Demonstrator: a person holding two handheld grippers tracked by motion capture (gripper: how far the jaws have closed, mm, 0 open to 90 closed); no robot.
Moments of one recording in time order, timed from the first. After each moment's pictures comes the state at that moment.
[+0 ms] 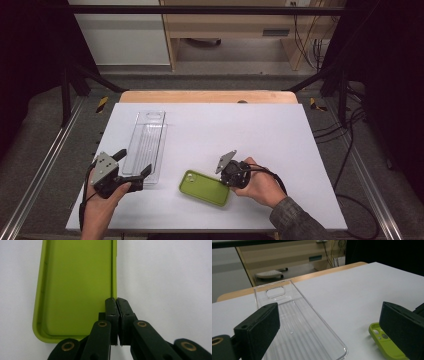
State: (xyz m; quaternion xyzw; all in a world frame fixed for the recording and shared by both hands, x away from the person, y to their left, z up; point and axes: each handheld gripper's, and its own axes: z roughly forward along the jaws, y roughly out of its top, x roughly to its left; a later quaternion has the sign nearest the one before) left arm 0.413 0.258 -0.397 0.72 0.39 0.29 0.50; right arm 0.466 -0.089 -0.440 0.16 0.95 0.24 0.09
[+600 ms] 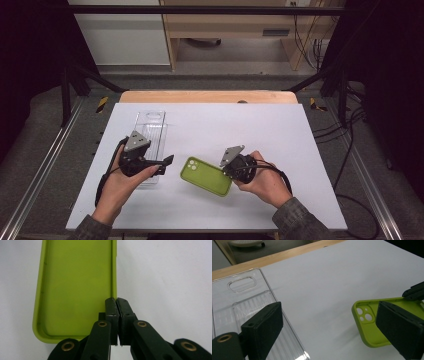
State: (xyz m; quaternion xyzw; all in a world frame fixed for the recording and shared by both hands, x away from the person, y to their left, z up) left arm 0.457 0.205 -0.369 0.79 0.40 0.20 0.42; right arm 0.463 -0.098 -0.410 0.17 0.94 0.26 0.16
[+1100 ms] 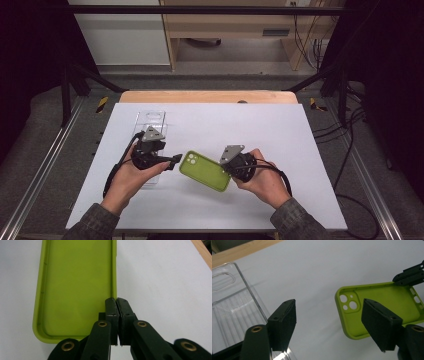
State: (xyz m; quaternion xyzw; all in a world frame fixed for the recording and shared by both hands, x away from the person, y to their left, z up) left arm 0.469 0.177 -0.362 0.83 0.39 0.16 0.36; right arm 0.462 -0.095 -0.402 0.17 0.92 0.27 0.20
